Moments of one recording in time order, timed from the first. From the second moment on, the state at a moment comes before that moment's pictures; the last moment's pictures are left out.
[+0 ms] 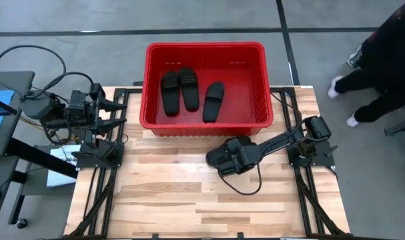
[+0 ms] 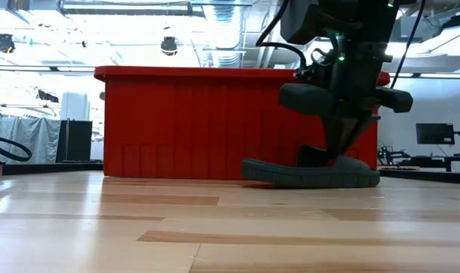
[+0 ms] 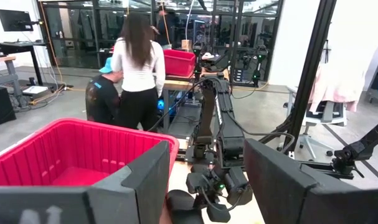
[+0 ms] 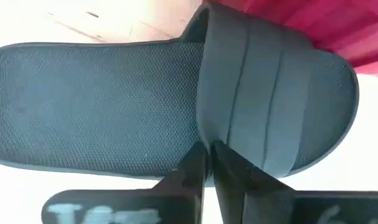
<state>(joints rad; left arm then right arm) -0.62 0.79 1.43 -0.67 -0.73 -0.10 0.30 1.85 1.19 -0.95 0.42 1.40</state>
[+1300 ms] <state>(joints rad) -0.62 0.79 1.43 -0.67 -0.73 -0.12 0.57 1.86 1.57 -1.28 0.40 1.47</state>
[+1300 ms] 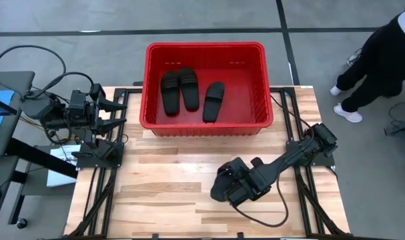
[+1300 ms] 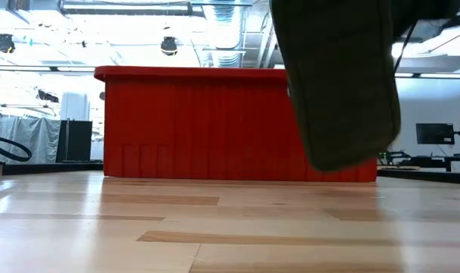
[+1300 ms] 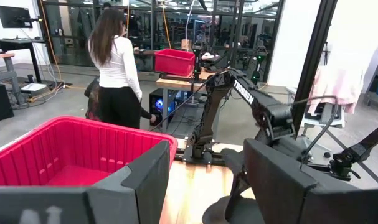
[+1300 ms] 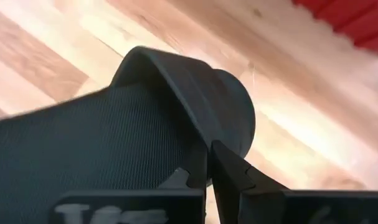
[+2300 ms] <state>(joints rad) -0.62 0.79 1.43 -0.67 -0.73 -0.15 0.44 1.85 2.27 -1.57 0.68 0.81</state>
